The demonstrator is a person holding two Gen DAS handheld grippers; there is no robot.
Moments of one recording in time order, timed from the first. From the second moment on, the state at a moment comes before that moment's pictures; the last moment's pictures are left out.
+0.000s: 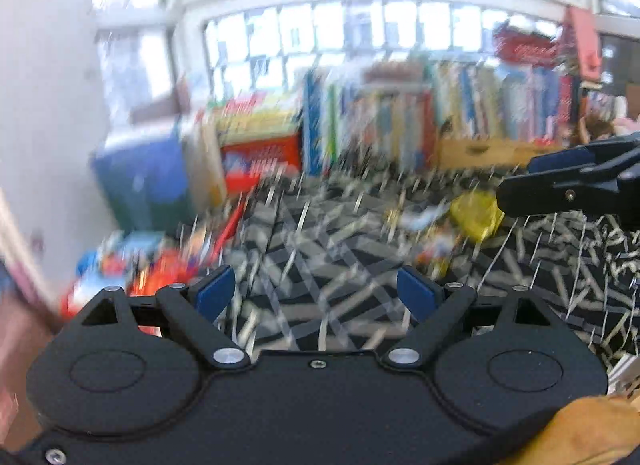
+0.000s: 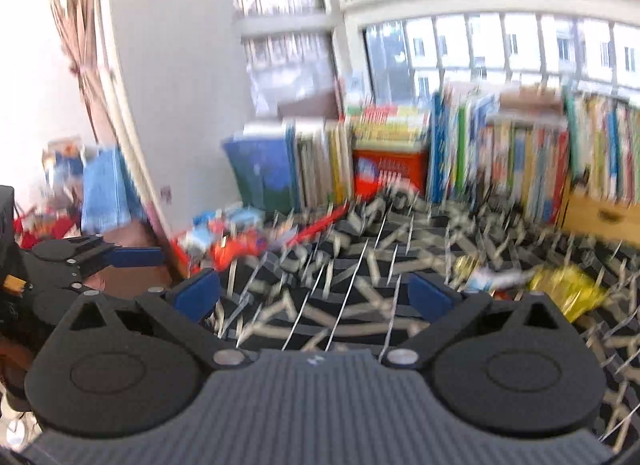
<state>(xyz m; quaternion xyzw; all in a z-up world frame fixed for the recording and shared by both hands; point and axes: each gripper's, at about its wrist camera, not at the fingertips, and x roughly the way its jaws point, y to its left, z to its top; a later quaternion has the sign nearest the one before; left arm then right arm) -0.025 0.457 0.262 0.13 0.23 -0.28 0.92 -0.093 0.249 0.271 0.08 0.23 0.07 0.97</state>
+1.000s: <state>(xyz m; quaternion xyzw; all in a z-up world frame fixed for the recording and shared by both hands) 0.097 0.223 0.177 0.14 0.22 -0.34 0.90 0.007 0.000 0.206 0.12 0.32 -0.04 0.94</state>
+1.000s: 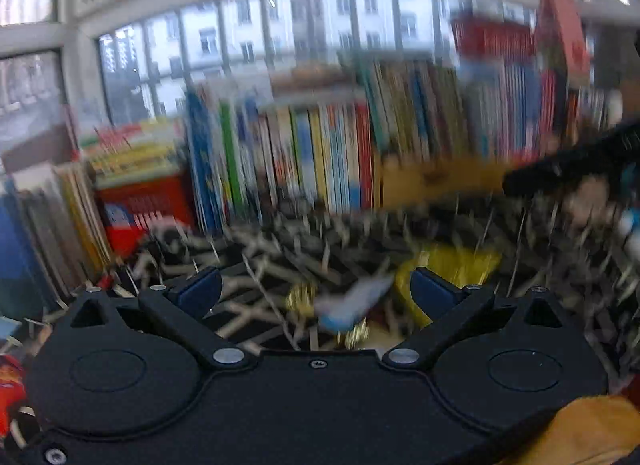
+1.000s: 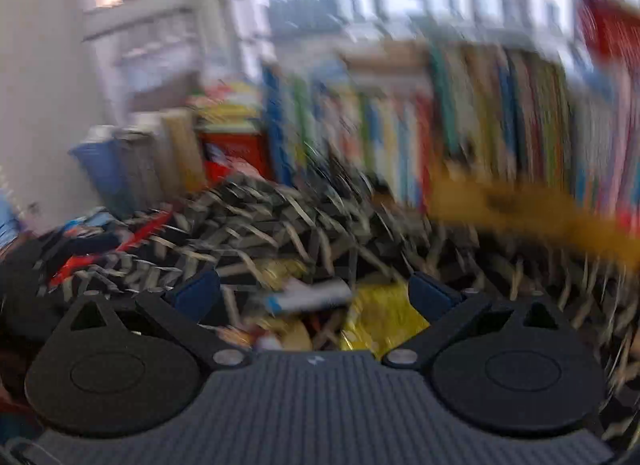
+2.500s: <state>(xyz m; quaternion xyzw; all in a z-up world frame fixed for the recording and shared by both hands) 0.114 0.185 0.080 0.12 0.33 -0.25 0.90 0.035 -0.098 0.071 0.34 0.24 -0.12 0.90</state>
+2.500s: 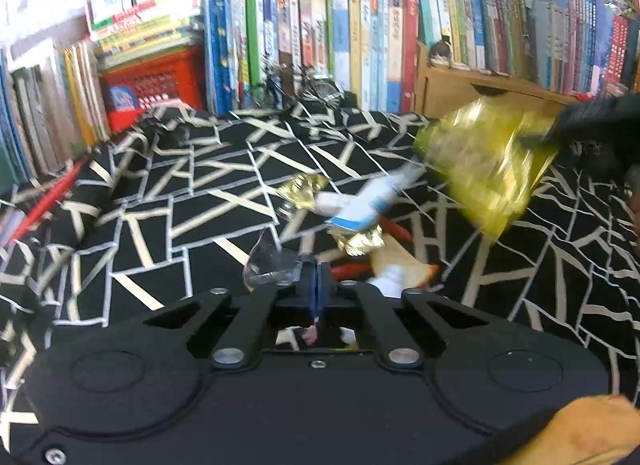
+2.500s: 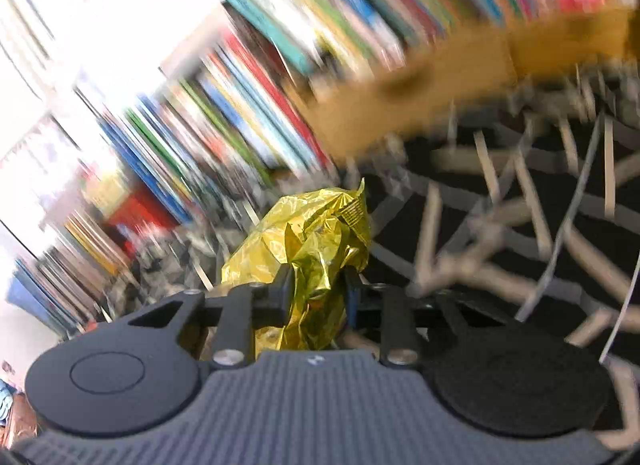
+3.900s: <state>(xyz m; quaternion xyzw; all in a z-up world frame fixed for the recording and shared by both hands) 0.082 0.279 0.116 0.00 0.32 -0.24 0.91 -0.029 0.004 0.156 0.24 0.22 -0.06 0.94</state>
